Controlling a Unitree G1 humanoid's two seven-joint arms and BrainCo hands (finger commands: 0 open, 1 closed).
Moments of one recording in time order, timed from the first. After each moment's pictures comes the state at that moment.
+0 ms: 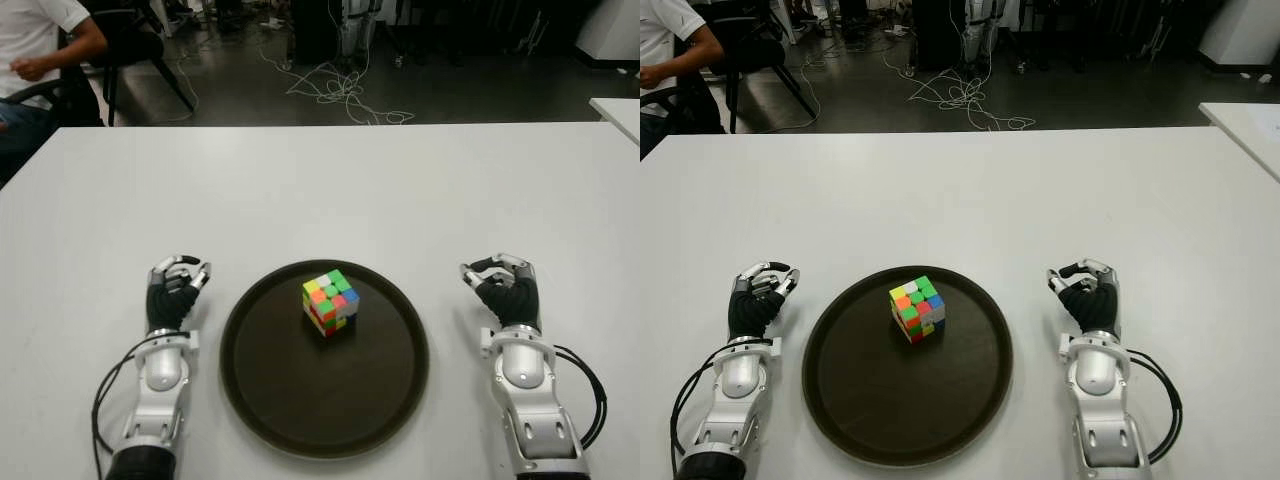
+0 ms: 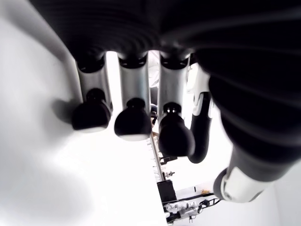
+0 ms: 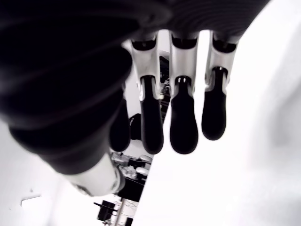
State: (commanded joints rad) left arm -0.03 0.07 0.09 0.50 0.11 -0.20 0.29; right arm 0.23 0.02 -0.06 -0.10 -0.22 0.26 -0.31
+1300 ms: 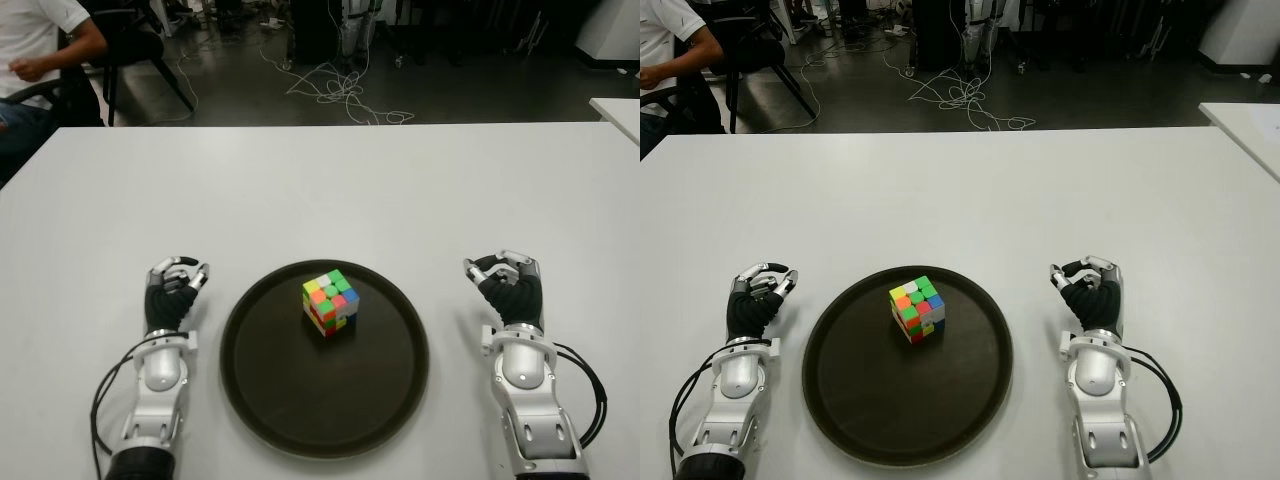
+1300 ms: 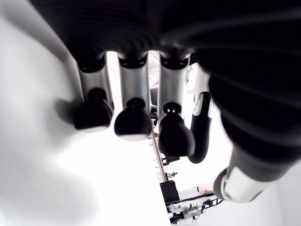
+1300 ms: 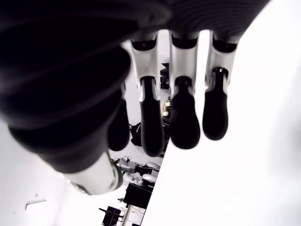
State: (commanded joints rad) left arm -0.02 0.06 0.11 0.47 0.09 -0.17 0.27; right arm 0.21 0.02 -0.07 -0.06 -0.20 0.16 -0.33
